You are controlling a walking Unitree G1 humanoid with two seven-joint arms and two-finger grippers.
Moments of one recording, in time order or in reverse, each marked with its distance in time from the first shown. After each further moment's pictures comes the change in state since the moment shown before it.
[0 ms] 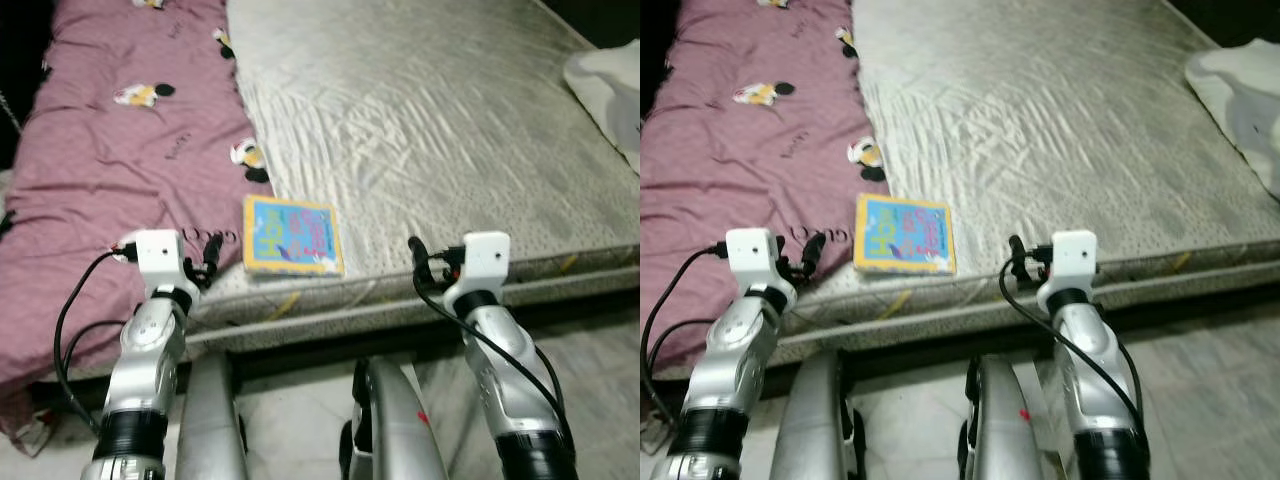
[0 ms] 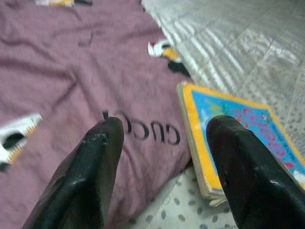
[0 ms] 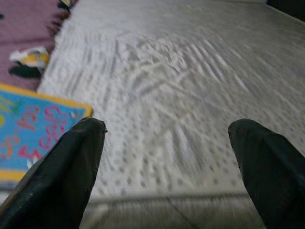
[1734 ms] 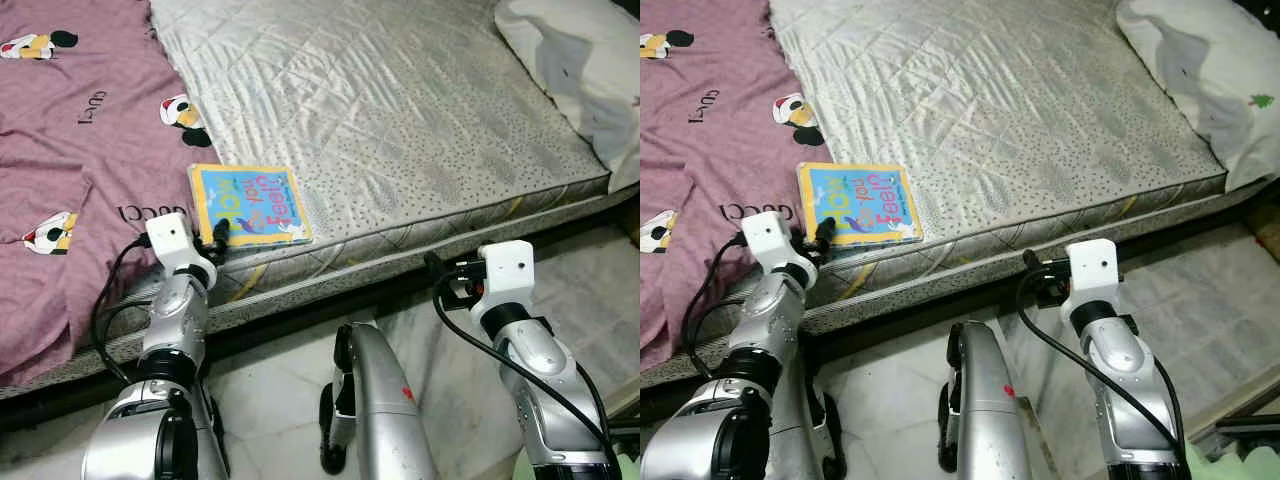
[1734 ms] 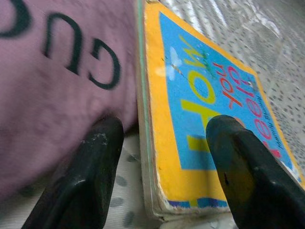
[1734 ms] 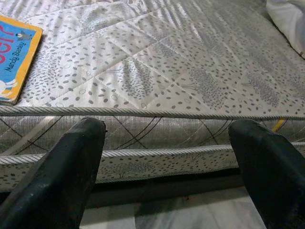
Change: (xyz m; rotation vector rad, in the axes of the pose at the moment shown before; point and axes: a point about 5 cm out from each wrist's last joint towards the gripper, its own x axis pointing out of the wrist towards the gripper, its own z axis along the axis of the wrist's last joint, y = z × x) left arm 0.040 -0.010 -0.004 -0.214 -0.002 0.077; right arm -0.023 -0.017 0.014 -0.111 0.046 0.049
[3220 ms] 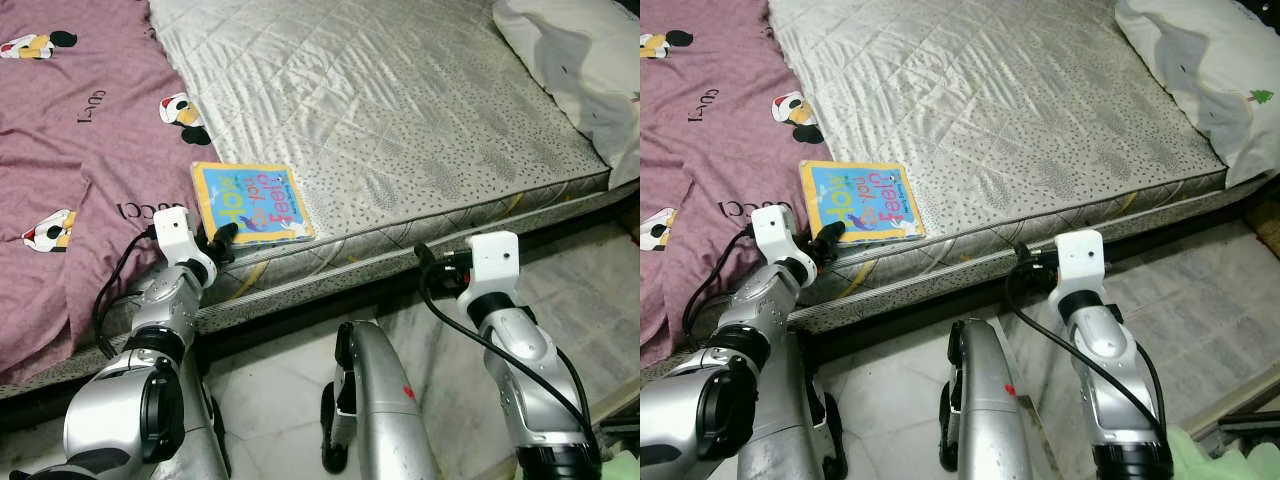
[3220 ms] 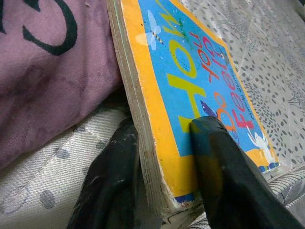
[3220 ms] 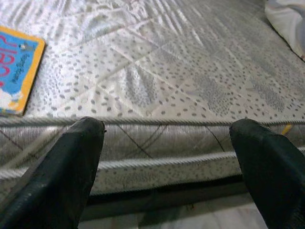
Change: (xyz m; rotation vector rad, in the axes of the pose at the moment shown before) left arm 0.012 0.002 -0.001 -0.022 0.146 -0.171; right arm 0.018 0.010 0.004 0.013 -0.029 -0.008
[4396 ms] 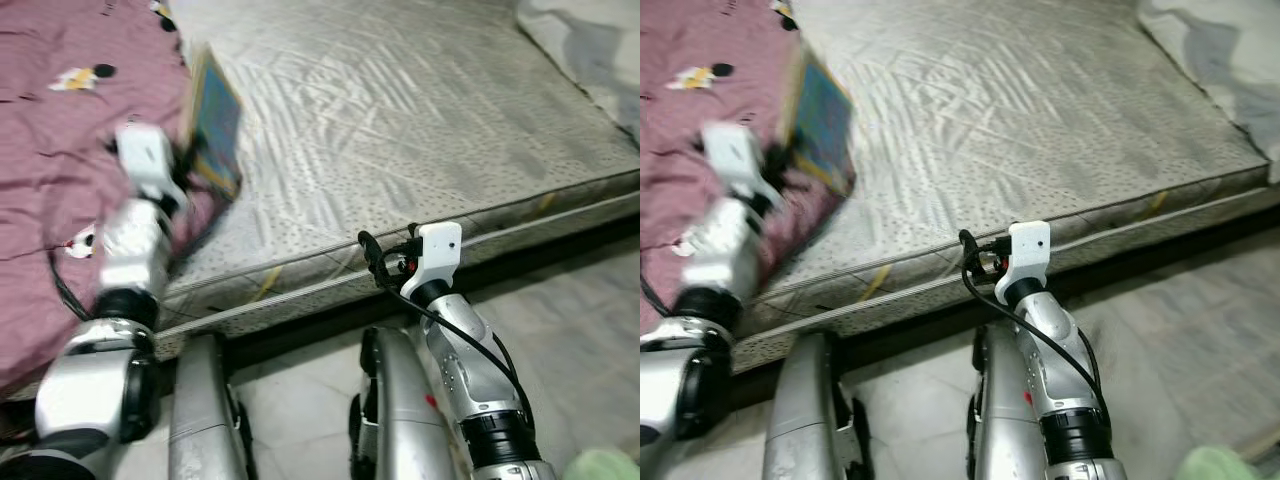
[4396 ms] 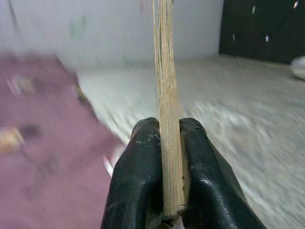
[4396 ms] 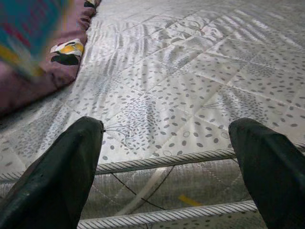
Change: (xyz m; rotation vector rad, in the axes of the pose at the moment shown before) left arm -0.007 -0.016 0.124 0.479 -0.528 -0.075; right arm 0.030 0.054 -0.004 0.216 -0.064 0.153
